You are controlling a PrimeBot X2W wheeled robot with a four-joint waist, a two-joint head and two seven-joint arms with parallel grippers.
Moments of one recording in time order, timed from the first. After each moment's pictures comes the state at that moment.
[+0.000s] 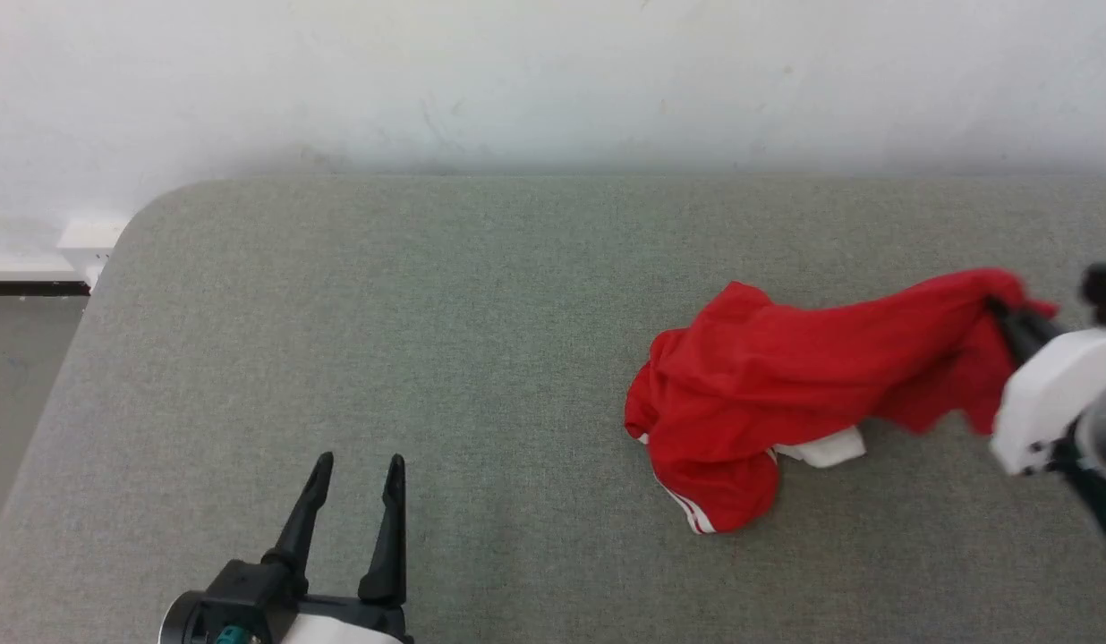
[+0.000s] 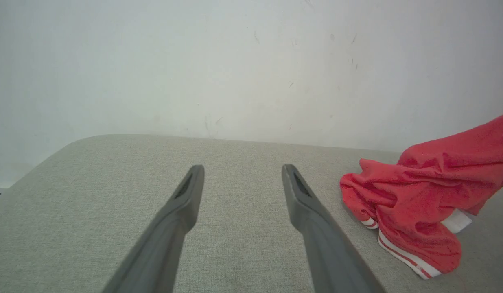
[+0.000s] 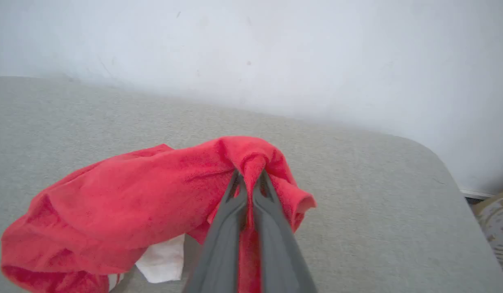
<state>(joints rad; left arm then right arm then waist) 0.14 0.09 -0.10 -0.04 -0.19 -0.04 -0.26 -0.25 -0.28 -0.06 0.05 0.24 0.13 0.46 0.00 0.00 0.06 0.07</state>
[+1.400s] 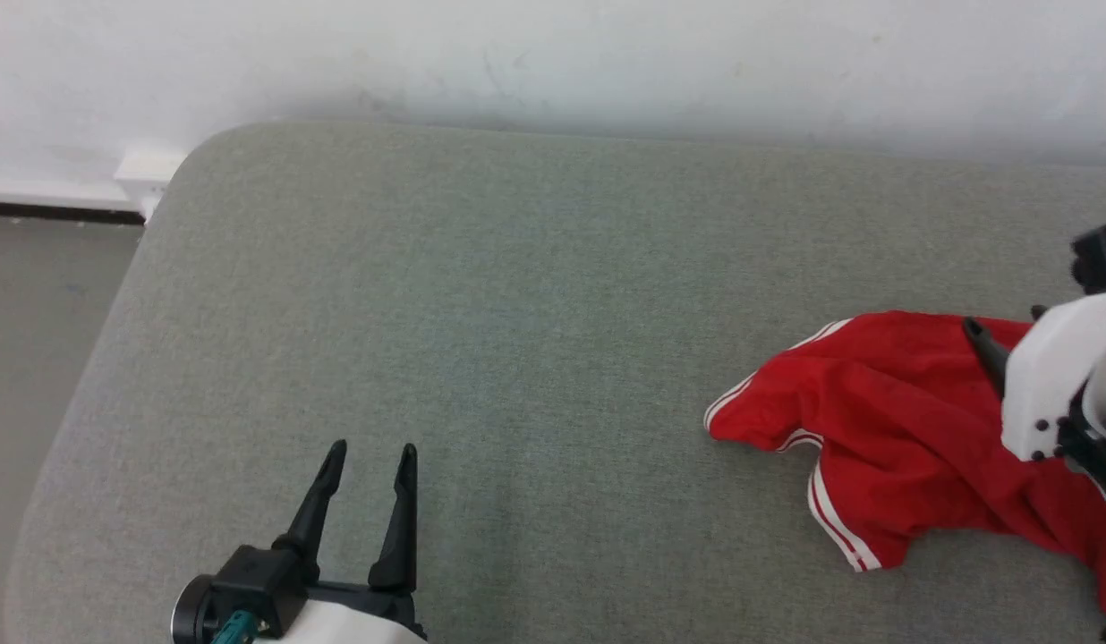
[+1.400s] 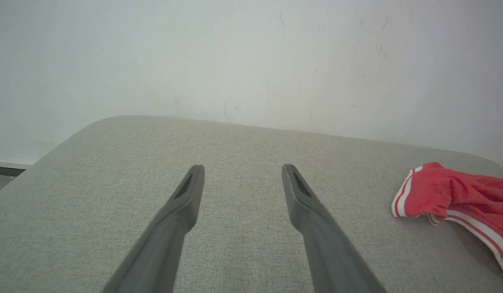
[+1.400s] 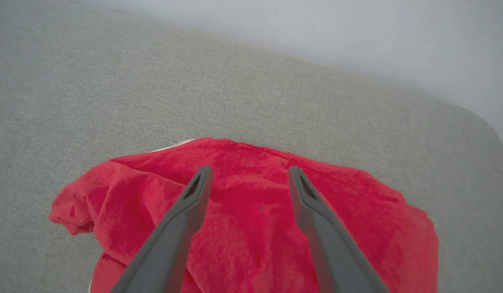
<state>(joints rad) 0.11 0.06 -0.09 -0.01 -0.17 -0.08 -0.26 -0.31 -0.32 -0.07 0.01 0.26 0.13 0.76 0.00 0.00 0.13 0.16</state>
